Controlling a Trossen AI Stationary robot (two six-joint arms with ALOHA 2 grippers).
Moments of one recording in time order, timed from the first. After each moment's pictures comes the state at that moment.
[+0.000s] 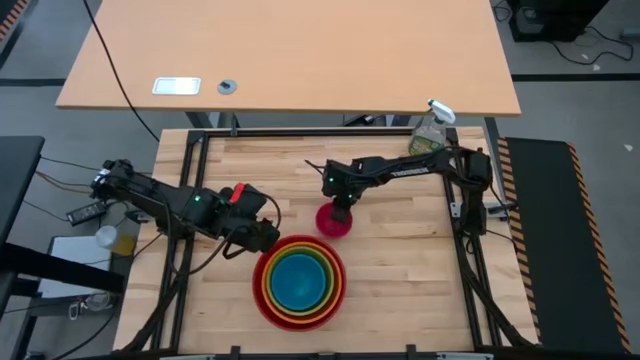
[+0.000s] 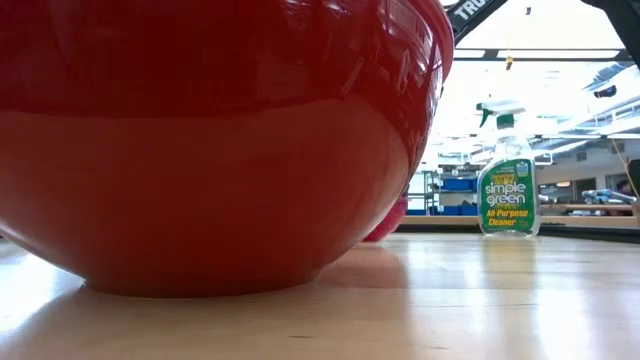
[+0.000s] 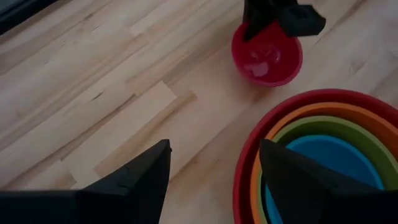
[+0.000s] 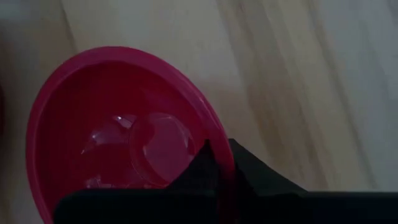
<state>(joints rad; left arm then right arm) -0.37 1.39 1.43 -1.27 -0.53 -1.16 -0.25 1.92 1.27 -0.55 -0.23 0.19</state>
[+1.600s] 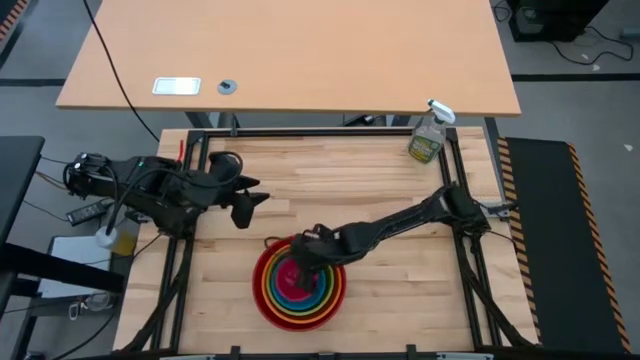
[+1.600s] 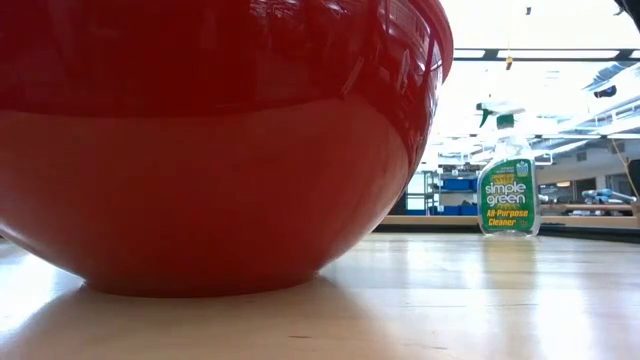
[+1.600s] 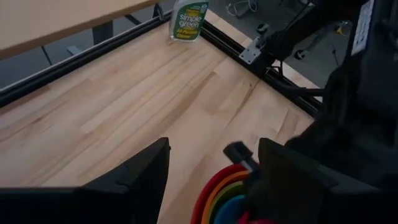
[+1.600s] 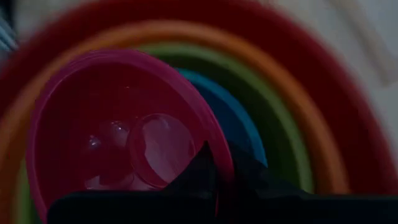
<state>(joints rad) -0.29 1.11 1.43 -0.95 -0.54 -0.79 0.28 2.12 1.77 -0.62 0.16 0.60</state>
